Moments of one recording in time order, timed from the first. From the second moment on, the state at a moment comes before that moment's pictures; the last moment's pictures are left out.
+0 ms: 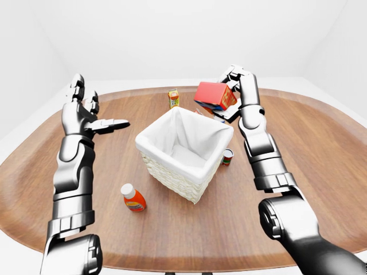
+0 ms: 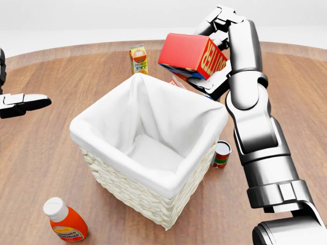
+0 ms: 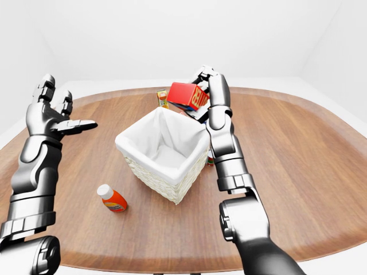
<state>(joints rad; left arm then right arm) -0.59 0.40 0.29 0.27 -0.38 0.09 -0.08 -0.93 -0.17 -0.06 0.53 -0.38 0.09 -0.19</state>
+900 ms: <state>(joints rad) -0.45 0.42 0.36 0.13 -0.42 0.09 -0.02 -1.02 -0.01 0.00 0.81 -0.30 0.09 -0.22</state>
